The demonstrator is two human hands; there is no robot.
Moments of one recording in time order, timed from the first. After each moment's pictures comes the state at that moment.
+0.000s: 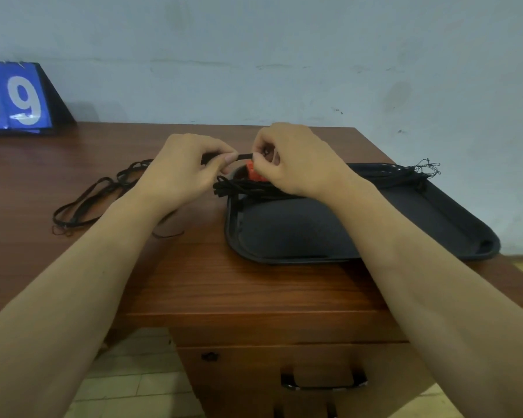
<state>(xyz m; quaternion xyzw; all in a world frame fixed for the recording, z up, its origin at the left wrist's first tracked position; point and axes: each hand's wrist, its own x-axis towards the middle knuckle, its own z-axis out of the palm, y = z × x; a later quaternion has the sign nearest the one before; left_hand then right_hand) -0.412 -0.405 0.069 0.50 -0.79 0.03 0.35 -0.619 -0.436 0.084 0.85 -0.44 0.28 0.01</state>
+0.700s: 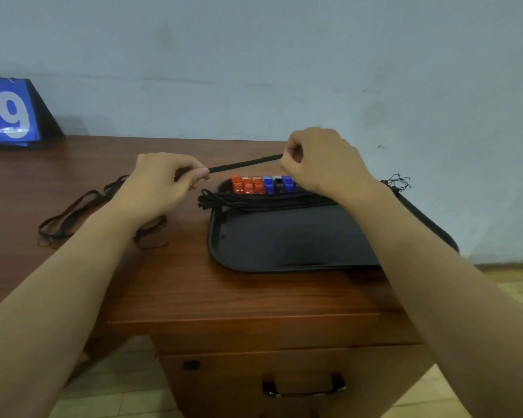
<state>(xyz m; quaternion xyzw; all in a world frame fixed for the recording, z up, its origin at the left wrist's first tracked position) -0.393 -0.414 0.064 0.54 -0.77 0.01 0.35 -0.671 -0.428 0.106 0.78 -0.56 0.27 0.09</state>
